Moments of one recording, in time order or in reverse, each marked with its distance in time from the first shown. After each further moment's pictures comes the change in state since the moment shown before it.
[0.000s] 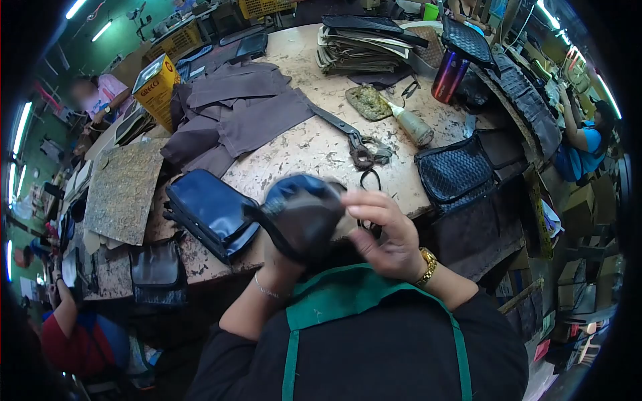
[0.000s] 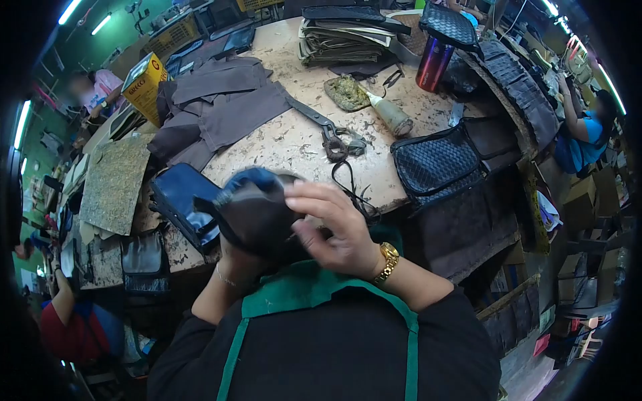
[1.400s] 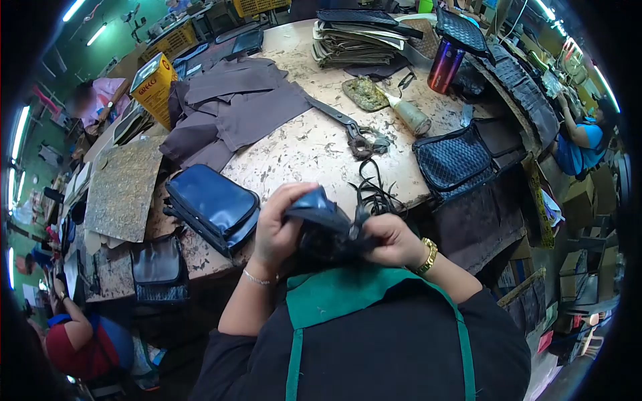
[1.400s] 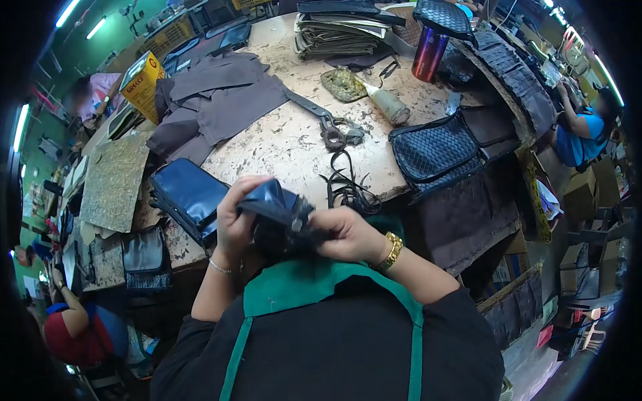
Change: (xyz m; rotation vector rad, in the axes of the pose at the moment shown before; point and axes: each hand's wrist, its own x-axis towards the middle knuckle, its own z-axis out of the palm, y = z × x) left_hand -0.004 -0.001 -0.021 0.505 0.140 0.373; right_hand -0.033 0.014 -0.007 0.542 -0.333 0.394
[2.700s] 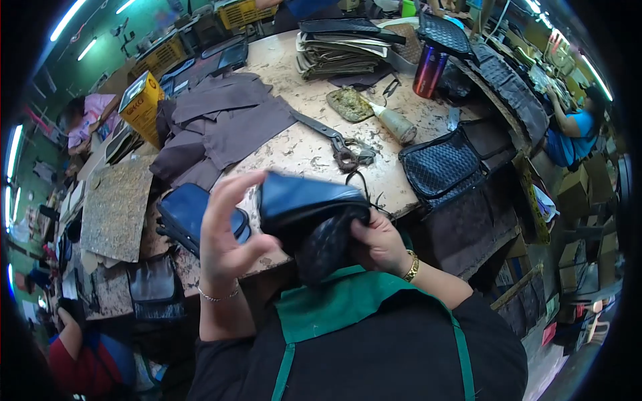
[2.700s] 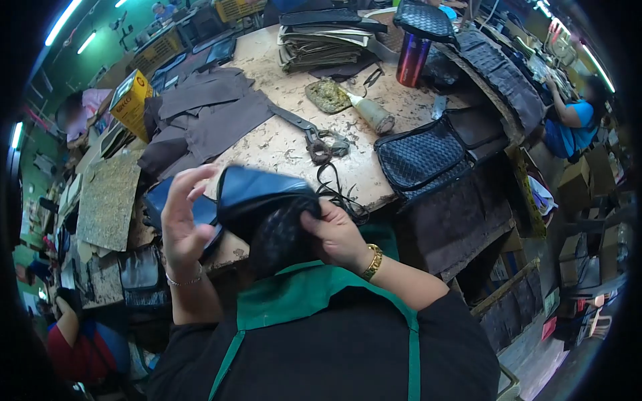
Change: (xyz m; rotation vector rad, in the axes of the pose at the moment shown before) left_hand 0.030 0.046 -0.043 0.163 -0.035 0.069; right_hand 0.008 0.019 0.015 0.920 0.372 0.037
